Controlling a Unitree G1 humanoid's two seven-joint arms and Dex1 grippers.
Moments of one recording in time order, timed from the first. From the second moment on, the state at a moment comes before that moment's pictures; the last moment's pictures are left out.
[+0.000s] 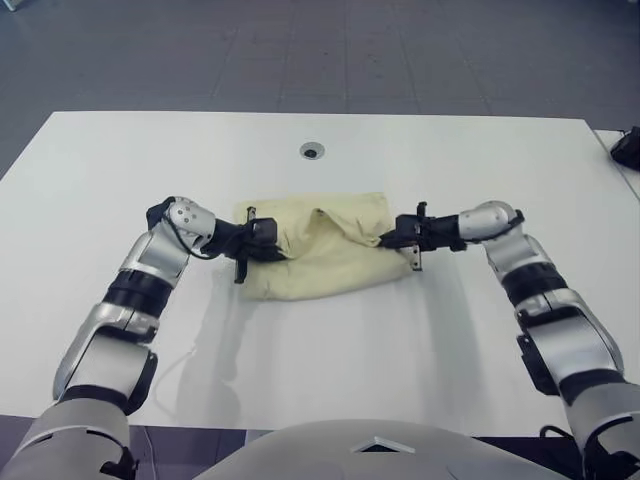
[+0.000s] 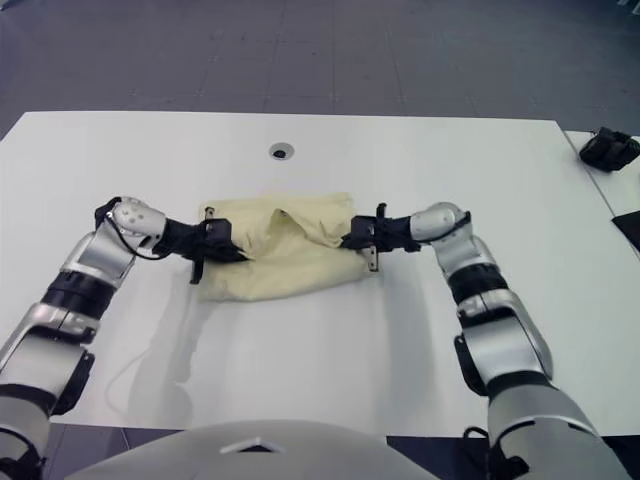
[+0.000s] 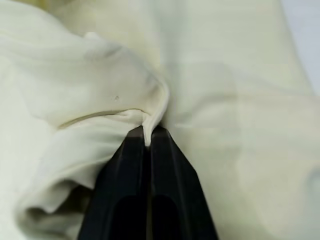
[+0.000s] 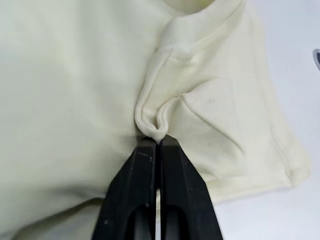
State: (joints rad) left arm -0.51 0.64 -0.35 0.35 0.08 0.07 -1.33; right arm -0.58 -0.56 0.31 0.68 -0.13 -0.35 1.20
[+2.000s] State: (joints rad) left arm -0.38 0.72 -0.31 0.02 0.15 0.33 -1.02; right arm -0.66 -0.50 0.35 0.66 -0.29 -0.22 0.74
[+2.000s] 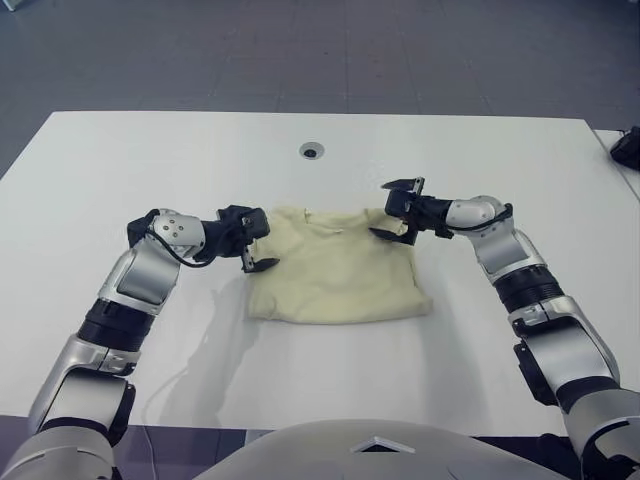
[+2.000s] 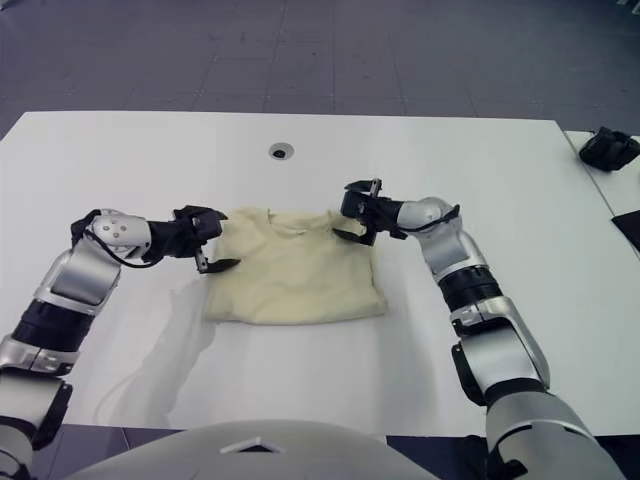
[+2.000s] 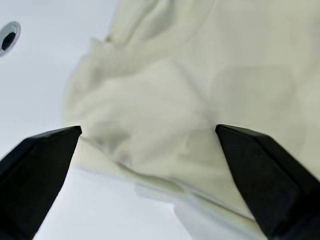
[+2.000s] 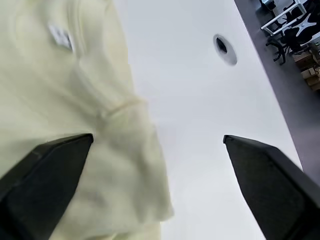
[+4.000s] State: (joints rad) left arm -0.89 0.45 -0.39 0.89 0.31 -0.21 -0.84; right arm -0.13 -0.83 0.32 -0.37 -0.17 0.21 1.07
